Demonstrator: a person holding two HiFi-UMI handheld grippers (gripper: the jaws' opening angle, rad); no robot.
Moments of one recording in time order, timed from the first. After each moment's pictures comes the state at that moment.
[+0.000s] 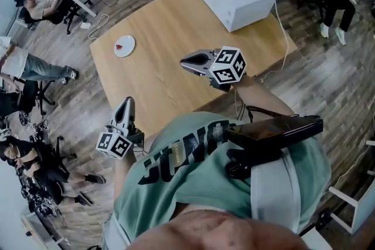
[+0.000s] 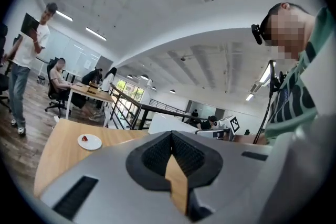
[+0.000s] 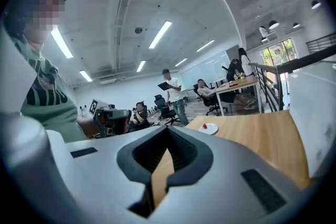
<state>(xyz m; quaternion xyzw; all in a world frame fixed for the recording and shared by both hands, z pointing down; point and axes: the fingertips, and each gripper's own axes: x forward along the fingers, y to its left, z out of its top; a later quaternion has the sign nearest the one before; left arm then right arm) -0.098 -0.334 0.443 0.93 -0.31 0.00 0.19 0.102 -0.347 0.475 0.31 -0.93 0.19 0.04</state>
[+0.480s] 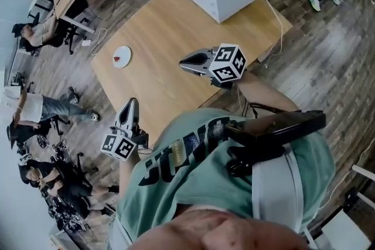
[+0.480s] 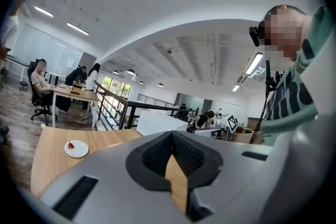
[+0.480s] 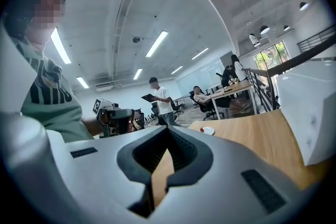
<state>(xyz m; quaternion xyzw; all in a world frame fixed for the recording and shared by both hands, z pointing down) -0.035 -0.314 0.432 0.96 -0.24 0.04 0.16 0.146 -0.305 0.475 0.34 -0.92 0.18 0.00</state>
